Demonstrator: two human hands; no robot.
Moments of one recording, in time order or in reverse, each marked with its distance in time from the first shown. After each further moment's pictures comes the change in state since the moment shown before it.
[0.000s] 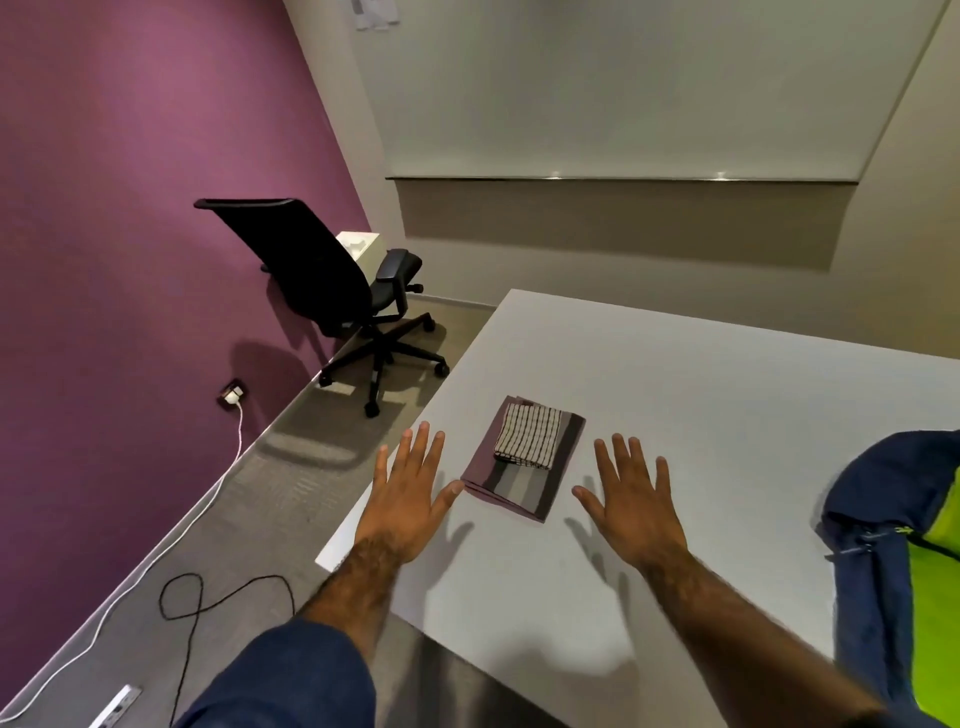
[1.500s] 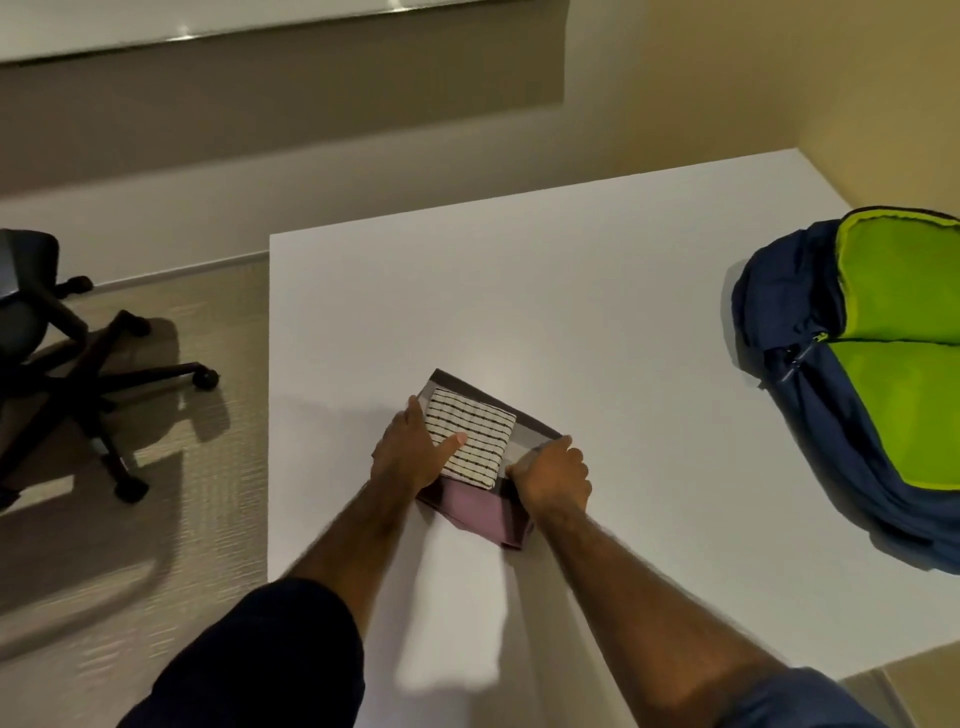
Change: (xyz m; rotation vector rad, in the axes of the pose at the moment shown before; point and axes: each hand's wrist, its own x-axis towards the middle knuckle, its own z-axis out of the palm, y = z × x) left_hand 0.313 0.016 0.158 -0.365 -0.523 0.264; right_hand 0.166 -0.093 0.115 0.554 -0.025 1.258
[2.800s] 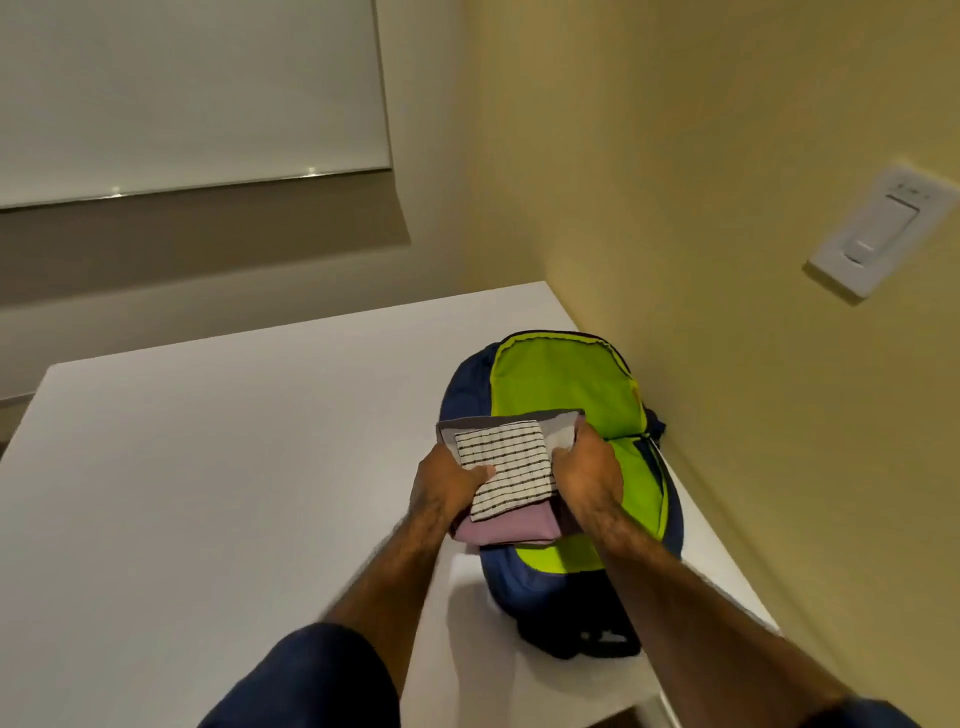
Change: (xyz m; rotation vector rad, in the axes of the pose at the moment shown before) left_hand -0.094 0.503 0.178 -0.504 0.038 0.153; right_hand 0.180 0.308 -0.413 0.302 0.312 -0.228
